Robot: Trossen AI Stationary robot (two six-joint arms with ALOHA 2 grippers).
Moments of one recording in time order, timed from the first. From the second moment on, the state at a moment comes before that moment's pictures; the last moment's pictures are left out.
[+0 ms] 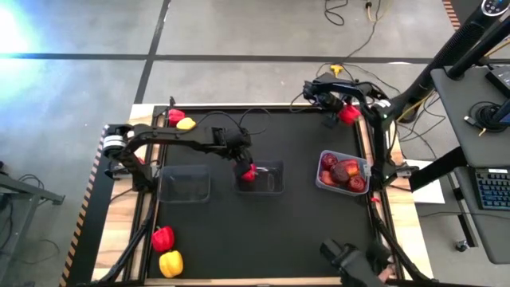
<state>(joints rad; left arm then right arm) 0.20 1.66 1.19 -0.61 -0.11 -0.27 -0.94 2.11 1.52 -1.40 0.63 -0.02</state>
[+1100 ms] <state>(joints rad) 0.01 1.38 0.97 -0.74 -0.11 -0.25 -0.06 1.83 1.53 -0.84 0.13 0.56</state>
